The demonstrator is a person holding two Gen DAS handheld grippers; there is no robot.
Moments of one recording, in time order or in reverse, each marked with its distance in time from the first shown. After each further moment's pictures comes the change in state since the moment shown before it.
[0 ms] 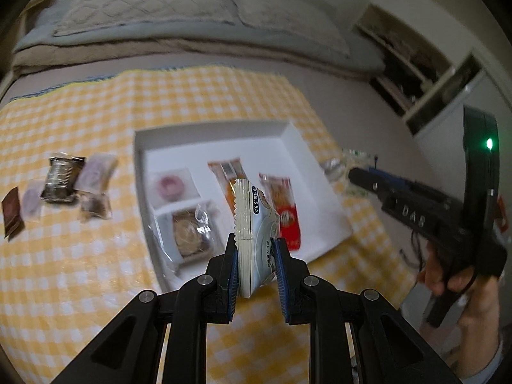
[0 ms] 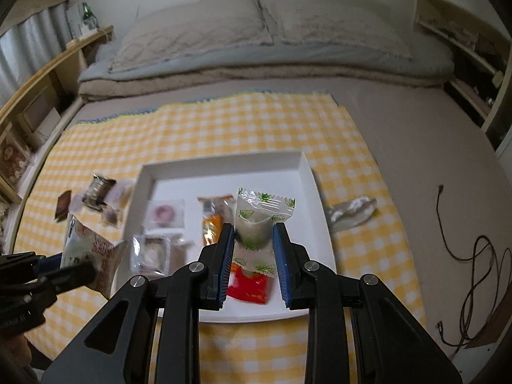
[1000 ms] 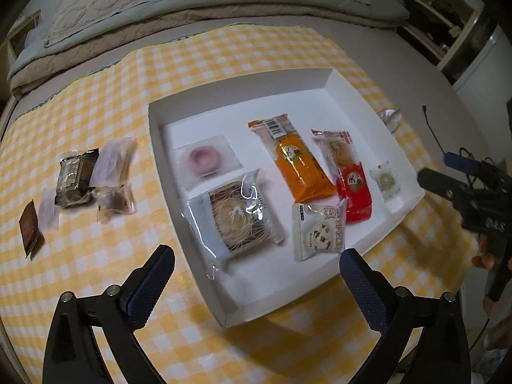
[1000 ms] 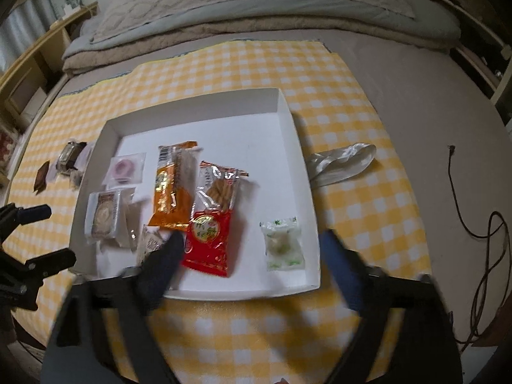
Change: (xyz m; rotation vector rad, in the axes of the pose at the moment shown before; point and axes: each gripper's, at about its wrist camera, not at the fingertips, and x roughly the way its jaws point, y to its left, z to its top) left arm 0.082 0.008 0.003 0.117 0.122 0.175; right arm 0.053 -0.050 -0.041 0.006 0.129 0.022
